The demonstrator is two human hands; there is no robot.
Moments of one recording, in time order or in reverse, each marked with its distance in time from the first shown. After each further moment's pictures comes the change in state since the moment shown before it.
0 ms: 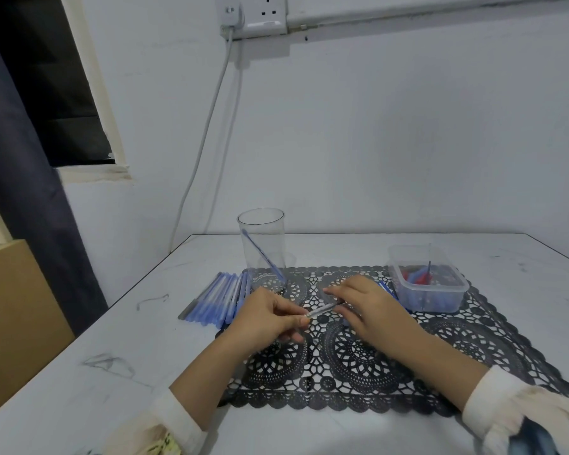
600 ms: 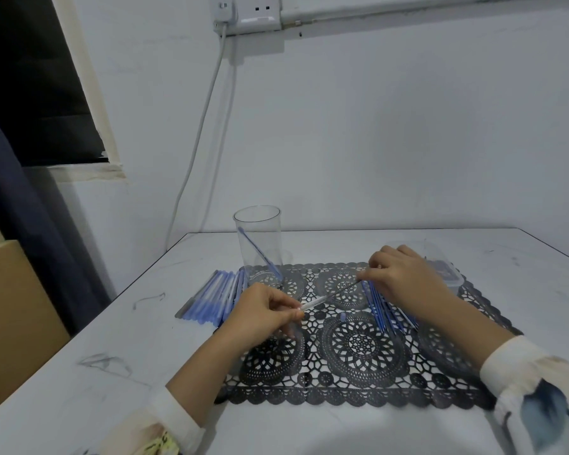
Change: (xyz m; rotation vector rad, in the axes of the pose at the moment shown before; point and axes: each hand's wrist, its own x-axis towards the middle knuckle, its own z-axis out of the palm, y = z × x) left_hand 0.002 0.000 -0.004 0.130 0.048 0.051; right_hand 0.008 0.043 -0.046 -0.393 -0.107 -0.059
